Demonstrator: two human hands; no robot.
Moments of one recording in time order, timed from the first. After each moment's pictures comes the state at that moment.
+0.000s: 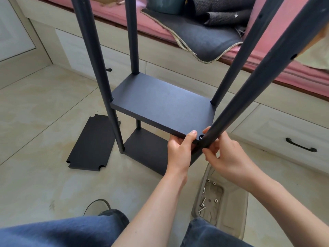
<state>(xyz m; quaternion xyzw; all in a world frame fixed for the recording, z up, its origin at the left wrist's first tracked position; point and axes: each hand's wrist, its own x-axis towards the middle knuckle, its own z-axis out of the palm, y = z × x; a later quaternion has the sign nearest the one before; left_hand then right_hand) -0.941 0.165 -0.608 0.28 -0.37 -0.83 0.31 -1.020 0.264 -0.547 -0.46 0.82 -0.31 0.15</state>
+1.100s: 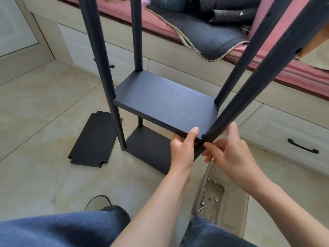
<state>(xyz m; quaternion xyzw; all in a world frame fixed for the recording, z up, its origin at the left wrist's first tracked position) -0.942 0.168 -0.604 0.32 -0.36 -0.82 0.31 -1.004 0.259 -0.537 -0.39 0.83 -0.37 0.16</state>
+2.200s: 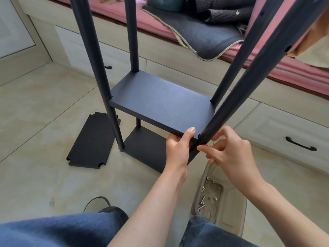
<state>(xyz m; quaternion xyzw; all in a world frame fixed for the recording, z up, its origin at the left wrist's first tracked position) -0.938 0.164 -0.604 0.31 -0.34 -0.83 0.30 -1.005 0.266 -0.541 -0.35 0.84 -0.40 0.12</state>
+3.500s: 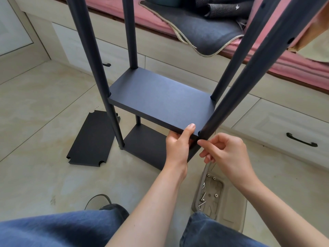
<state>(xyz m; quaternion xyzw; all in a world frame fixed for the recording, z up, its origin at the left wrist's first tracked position) -0.938 0.165 -0.603 0.32 -0.33 -0.84 0.30 -1.001 0.264 -0.554 -0.31 0.81 -0.48 0.17</state>
